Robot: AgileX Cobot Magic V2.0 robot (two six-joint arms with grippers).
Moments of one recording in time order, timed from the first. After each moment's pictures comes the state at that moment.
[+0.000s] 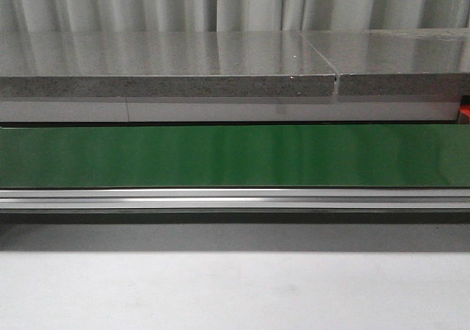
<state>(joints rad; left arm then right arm) -0.23 0.41 -0.51 0.11 0.58 -0.21 -0.64 1.18 -1.00 0.41 0.71 -0.40</state>
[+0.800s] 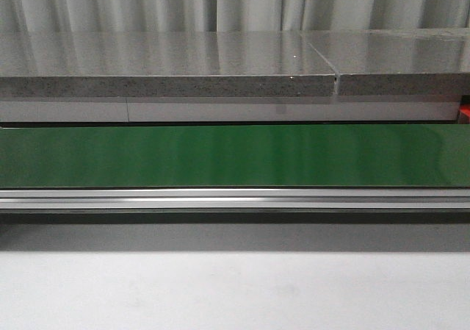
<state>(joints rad) -0.23 0.41 -0.51 0.11 0.58 -0.21 -0.82 1.53 -0.94 0.41 0.43 -0.35</state>
